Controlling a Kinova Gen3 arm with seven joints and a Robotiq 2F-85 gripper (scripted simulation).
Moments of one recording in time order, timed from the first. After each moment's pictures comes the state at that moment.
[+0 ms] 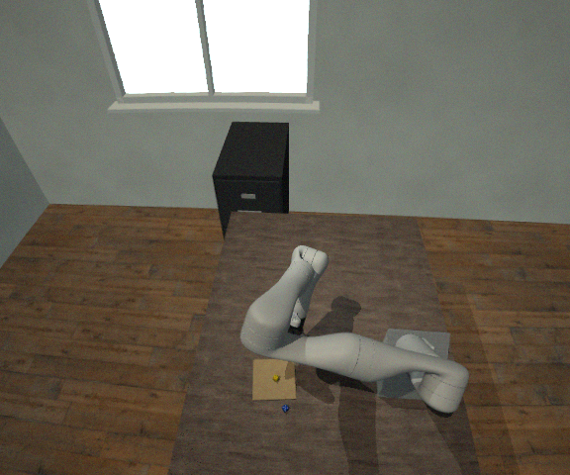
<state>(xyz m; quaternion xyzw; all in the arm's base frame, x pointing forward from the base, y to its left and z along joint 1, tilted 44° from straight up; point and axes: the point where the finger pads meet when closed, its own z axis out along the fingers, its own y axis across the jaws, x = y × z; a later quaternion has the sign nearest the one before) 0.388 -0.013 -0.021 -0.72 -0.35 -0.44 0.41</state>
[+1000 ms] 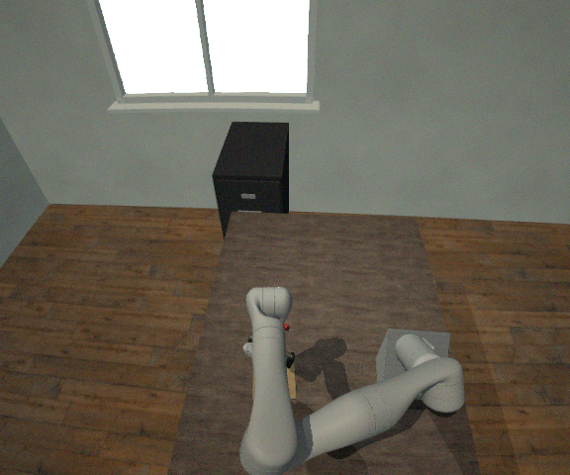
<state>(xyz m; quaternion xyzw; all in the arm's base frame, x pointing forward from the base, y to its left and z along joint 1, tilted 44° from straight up) 0.418 0.001 0.037 -0.80 -0.47 -0.24 0.29</state>
